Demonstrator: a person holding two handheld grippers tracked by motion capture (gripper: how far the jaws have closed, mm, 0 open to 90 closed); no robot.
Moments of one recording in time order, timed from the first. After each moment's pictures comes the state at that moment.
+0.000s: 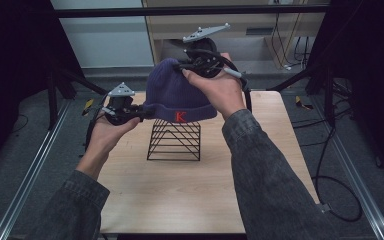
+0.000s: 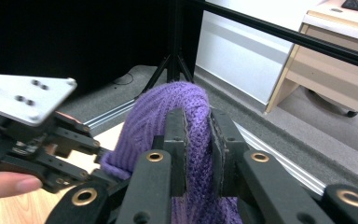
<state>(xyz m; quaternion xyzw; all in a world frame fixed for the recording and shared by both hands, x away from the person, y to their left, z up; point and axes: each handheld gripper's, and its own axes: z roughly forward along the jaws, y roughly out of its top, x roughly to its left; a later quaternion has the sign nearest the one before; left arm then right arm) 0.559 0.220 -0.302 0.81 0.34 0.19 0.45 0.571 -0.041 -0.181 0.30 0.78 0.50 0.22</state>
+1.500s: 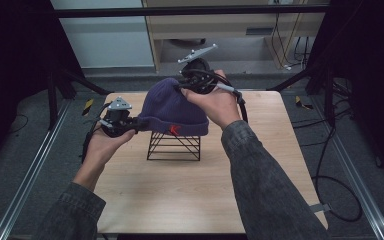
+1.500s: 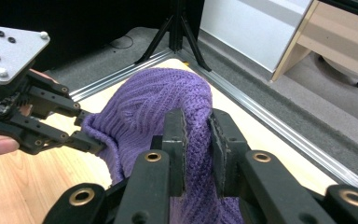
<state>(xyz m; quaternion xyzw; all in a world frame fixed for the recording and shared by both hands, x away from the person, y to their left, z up) 0.549 0.233 -0.338 0.82 0.35 0.19 0.40 0.574 -0.031 -0.226 0.30 0.82 0.44 0.20</state>
